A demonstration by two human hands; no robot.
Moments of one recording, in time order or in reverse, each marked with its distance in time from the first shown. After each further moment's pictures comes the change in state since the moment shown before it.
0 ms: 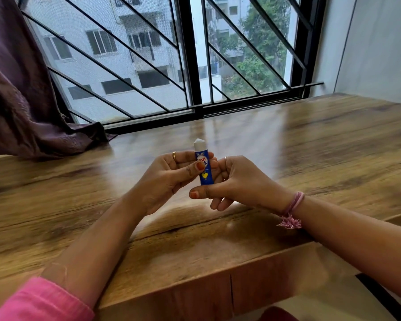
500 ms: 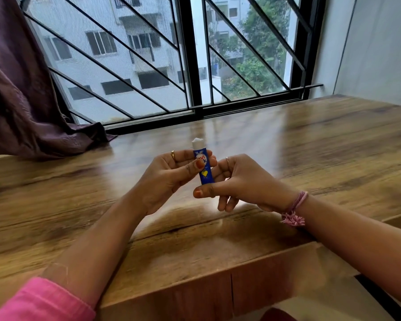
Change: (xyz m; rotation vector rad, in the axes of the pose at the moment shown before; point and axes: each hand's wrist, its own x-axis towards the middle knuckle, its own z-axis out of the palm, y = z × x) left_hand -0.002 0.002 0.002 0.014 0.029 0.036; right_hand -0.002 -0.003 -0.004 0.018 -0.013 0.003
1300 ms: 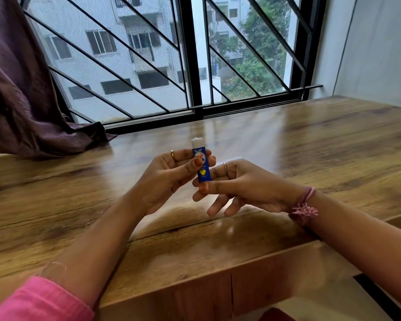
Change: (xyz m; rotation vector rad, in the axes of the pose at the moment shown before) left_hand -0.002 0.000 0.001 -0.021 -0.009 0.011; right_hand -0.004 -0.003 -0.007 0.226 -0.226 0.126
